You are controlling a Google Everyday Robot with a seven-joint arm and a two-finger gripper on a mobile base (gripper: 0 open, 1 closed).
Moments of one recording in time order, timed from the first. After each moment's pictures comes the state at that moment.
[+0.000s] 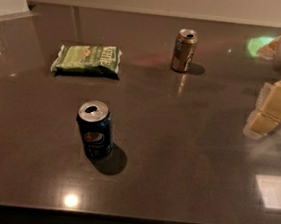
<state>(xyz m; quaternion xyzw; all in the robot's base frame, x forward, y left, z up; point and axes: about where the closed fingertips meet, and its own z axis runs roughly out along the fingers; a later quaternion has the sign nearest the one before) 0.456 -0.212 0.974 -0.59 0.79 -0.03 0.18</state>
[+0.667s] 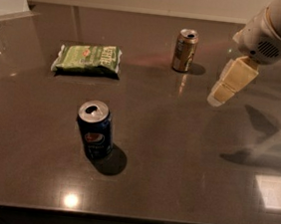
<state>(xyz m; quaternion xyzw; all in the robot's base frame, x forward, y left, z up) 0.539 -0.184 0.960 -0.55 0.80 0.00 0.24</state>
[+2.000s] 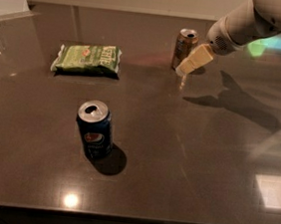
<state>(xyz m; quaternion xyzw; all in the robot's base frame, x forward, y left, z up) 0.693 -0.158 0.909 -0.44 0.83 0.04 0.34</state>
